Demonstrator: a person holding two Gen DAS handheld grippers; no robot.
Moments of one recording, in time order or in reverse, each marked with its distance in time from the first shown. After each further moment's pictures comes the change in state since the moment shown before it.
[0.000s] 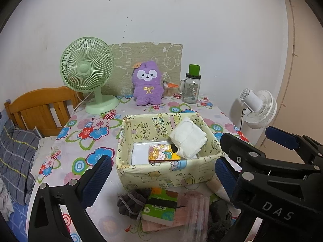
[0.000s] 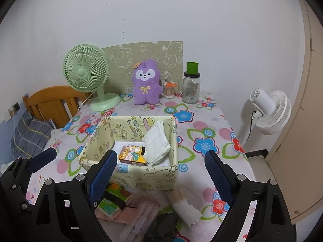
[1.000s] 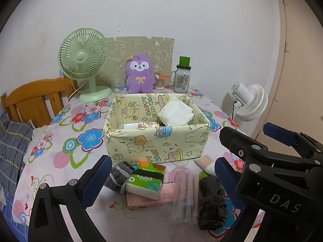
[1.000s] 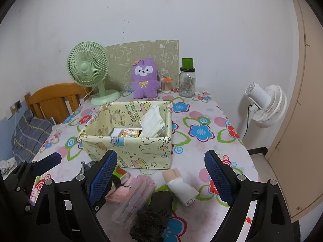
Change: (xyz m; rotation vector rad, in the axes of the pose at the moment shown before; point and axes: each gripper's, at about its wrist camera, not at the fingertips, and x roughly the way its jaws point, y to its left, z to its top) left arm -0.012 -0.015 -0.054 0.001 0.000 -0.046; right arm -0.022 -0.010 -0.053 0.007 -0.030 0.002
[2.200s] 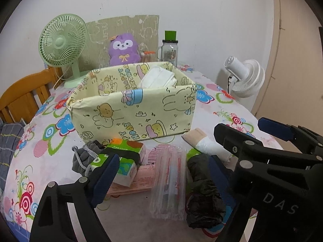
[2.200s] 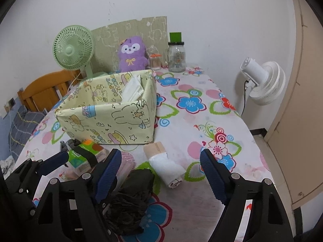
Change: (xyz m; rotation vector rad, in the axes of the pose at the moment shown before) left arm 0.048 -0.034 -0.031 0.070 0.126 -0.019; right arm 0.039 -0.034 -0.039 0.051 0.124 -0.017
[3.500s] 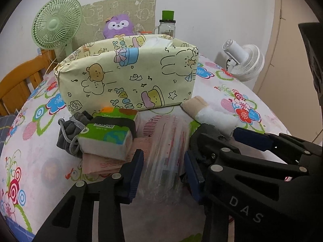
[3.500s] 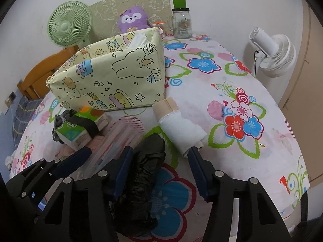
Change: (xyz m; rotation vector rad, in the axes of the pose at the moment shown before) left arm 0.021 0.000 -0.028 0.006 0.100 -0.030; right arm 0.039 0.013 -0.035 0.046 0.178 0.049
